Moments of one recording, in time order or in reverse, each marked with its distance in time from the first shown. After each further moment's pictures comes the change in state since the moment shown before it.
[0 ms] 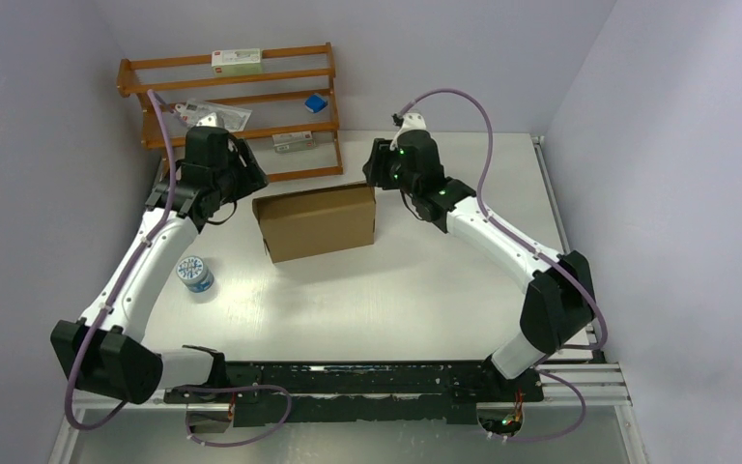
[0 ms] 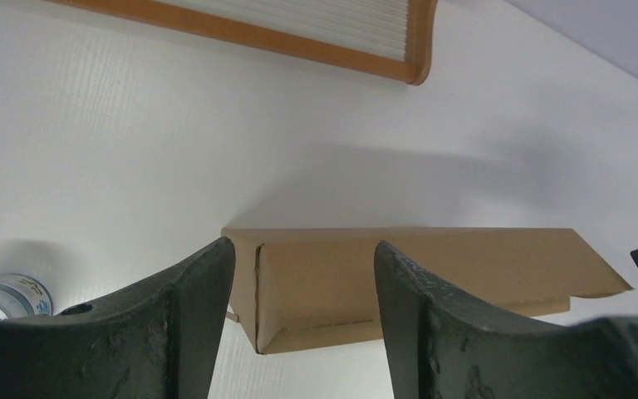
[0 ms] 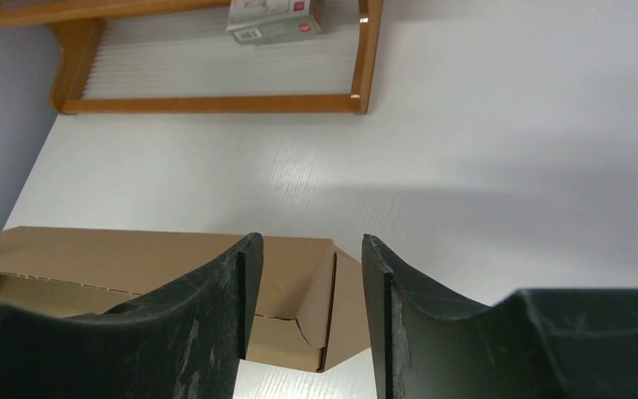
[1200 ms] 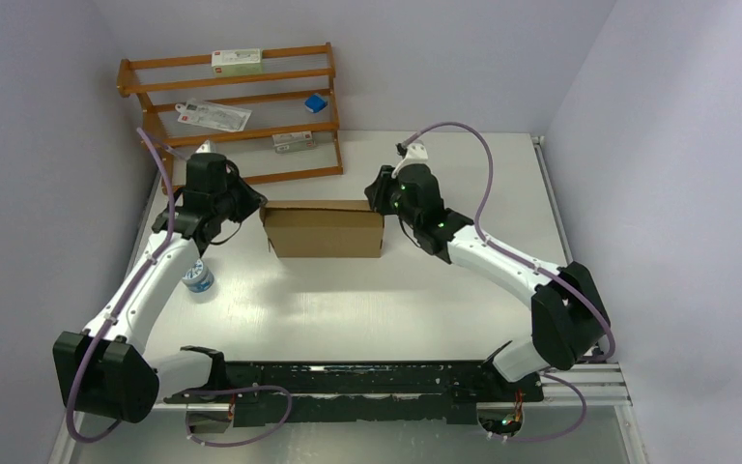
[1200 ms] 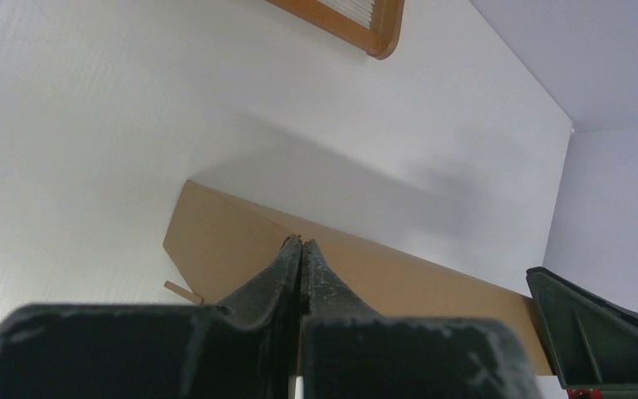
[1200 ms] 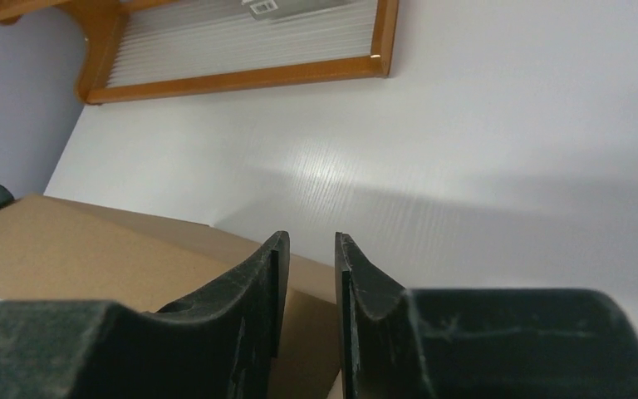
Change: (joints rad) left arm 0.030 -0.063 -0.239 0.165 0.143 -0.236; right arm 0.055 -0.073 -0.268 0.210 0.008 0.092
